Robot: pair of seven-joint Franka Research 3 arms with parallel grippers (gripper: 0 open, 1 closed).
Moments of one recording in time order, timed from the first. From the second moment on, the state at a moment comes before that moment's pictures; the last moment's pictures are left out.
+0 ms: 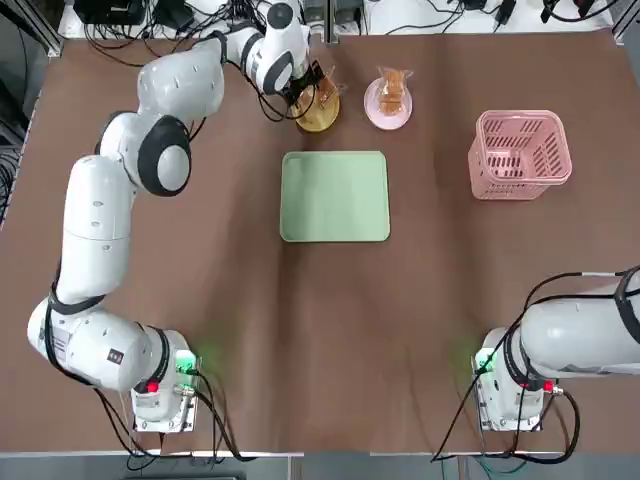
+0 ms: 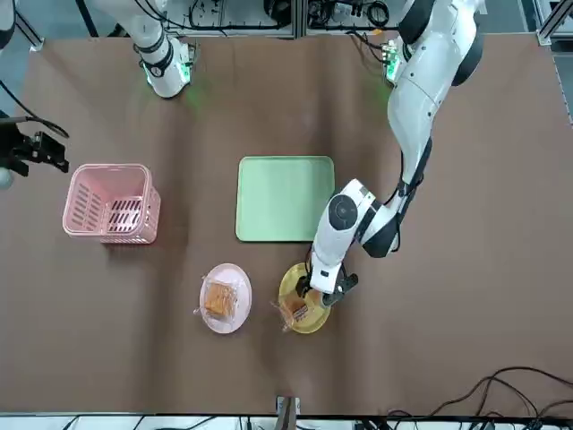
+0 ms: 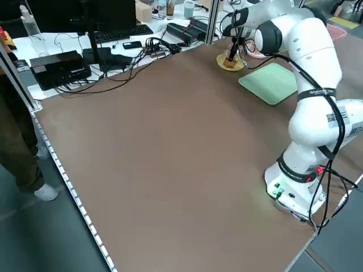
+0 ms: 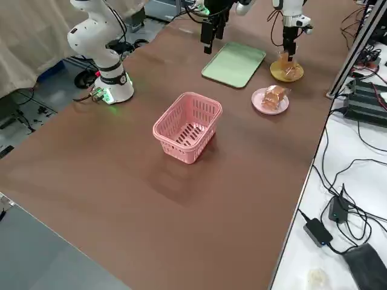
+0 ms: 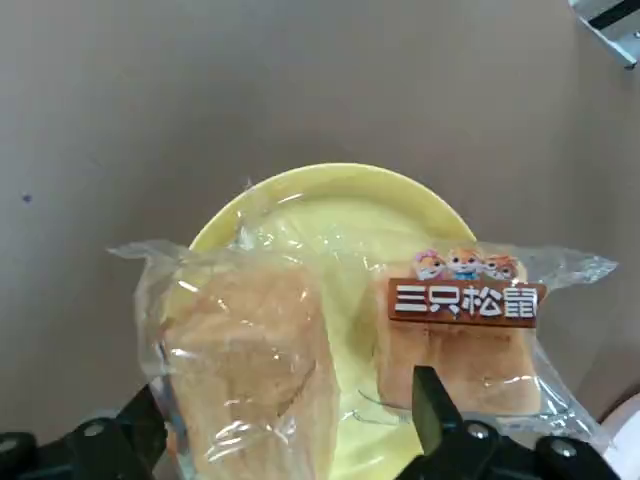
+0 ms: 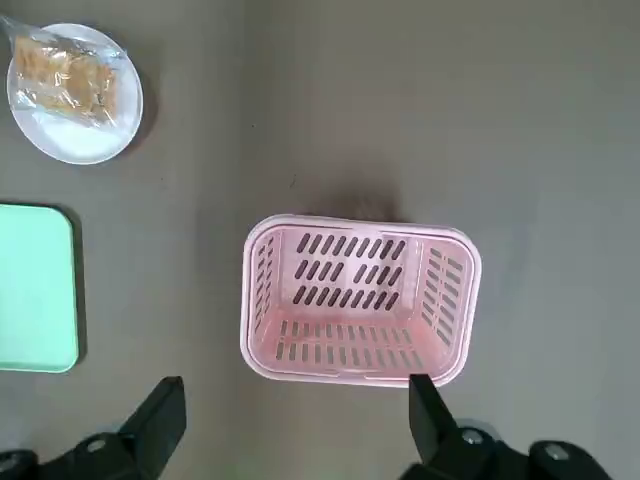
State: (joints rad) left arm -0.34 0.96 -0.35 -1.22 0.38 2.39 -1.27; right arm -0.06 0.06 0.03 -1.51 -0.03 1.51 -0.11
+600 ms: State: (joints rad) left arm -0.34 0.96 -0.35 -1.21 0.37 2.36 -1.27; right arm -0.06 0.06 0.03 -1.51 -0.03 1.51 -0.11
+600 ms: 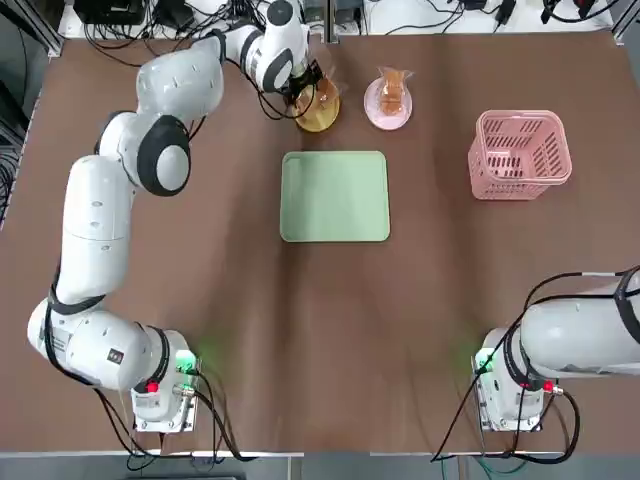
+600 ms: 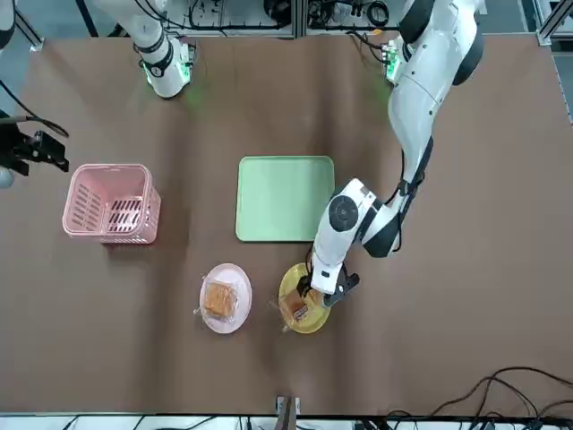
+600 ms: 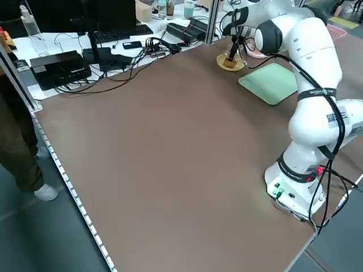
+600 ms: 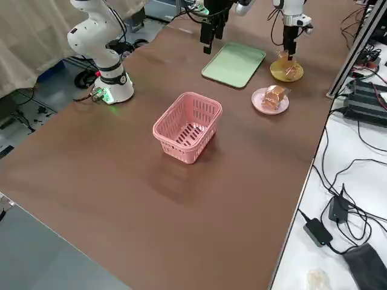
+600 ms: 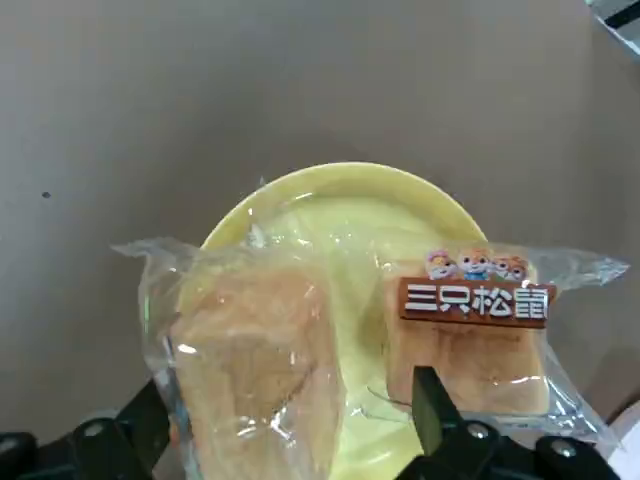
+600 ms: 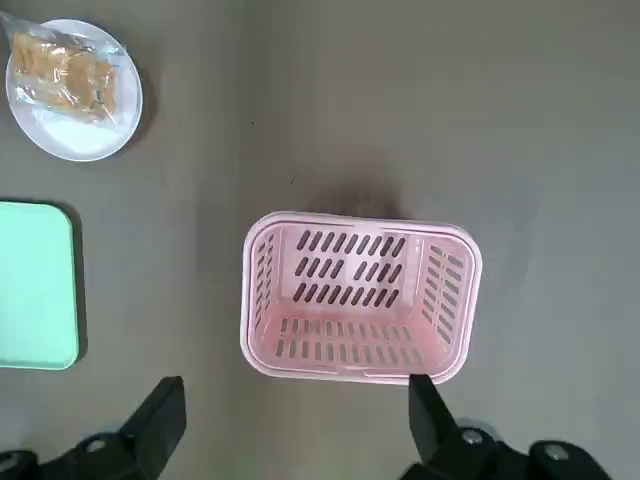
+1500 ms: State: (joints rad) left arm -0.33 0.93 -0.35 -1.21 0.35 2.21 -1.27; right arm -0.07 0.06 0.03 -1.51 -0.03 1.50 -0.11
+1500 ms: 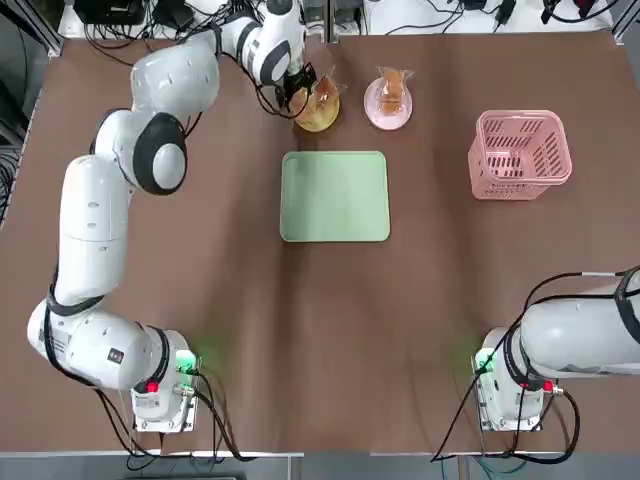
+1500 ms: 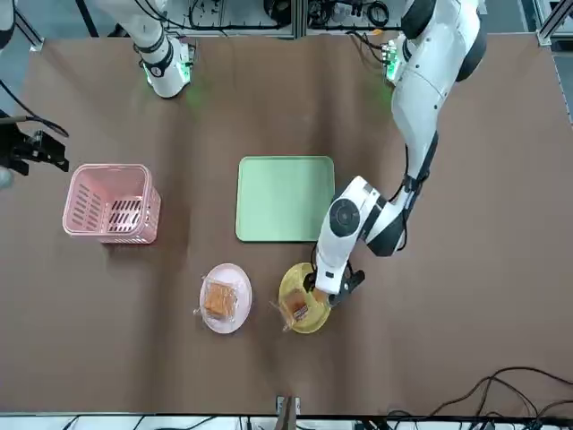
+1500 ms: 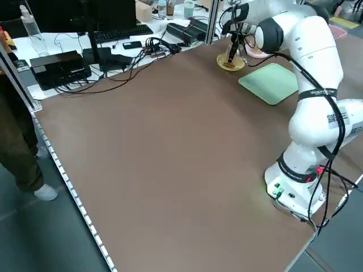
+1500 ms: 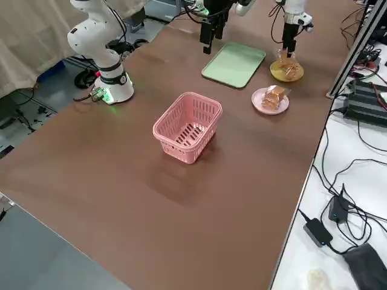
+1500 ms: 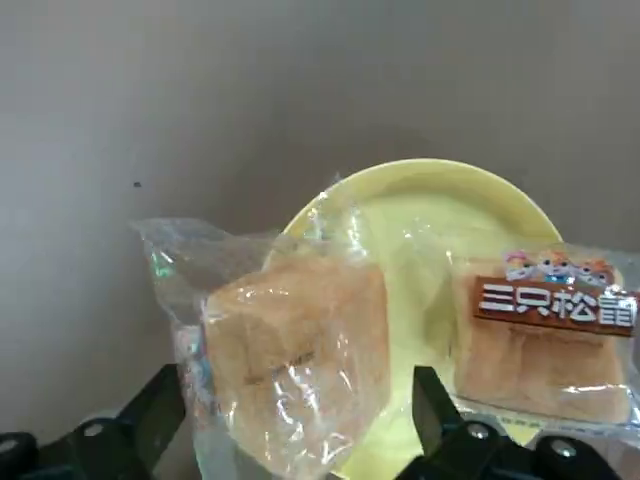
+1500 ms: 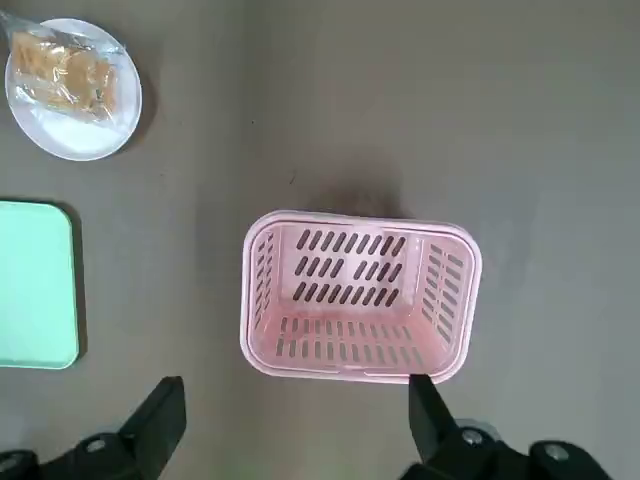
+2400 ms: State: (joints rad) left arm -0.31 0.83 -0.35 -1.21 0.27 1.89 -1.17; right arm -0.07 0.06 0.03 -1.51 -0.03 1.50 -0.11
